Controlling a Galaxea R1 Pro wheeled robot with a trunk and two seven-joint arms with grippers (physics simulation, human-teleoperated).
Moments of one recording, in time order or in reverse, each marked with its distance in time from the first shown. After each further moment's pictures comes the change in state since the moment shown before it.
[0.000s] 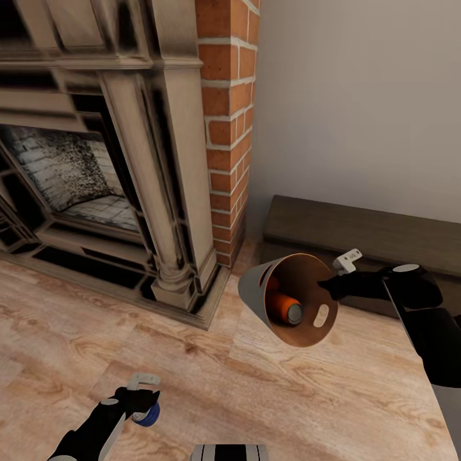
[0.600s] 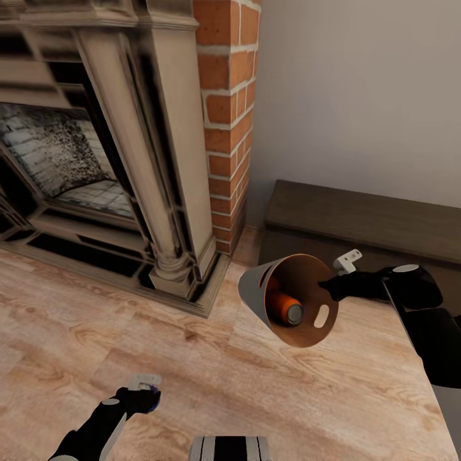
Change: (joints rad) left arm 0.000 -0.004 -0.001 0.001 0.000 0.004 -0.003; right arm 0.002 0.000 0.000 0.000 0.002 0.000 0.000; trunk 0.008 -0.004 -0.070
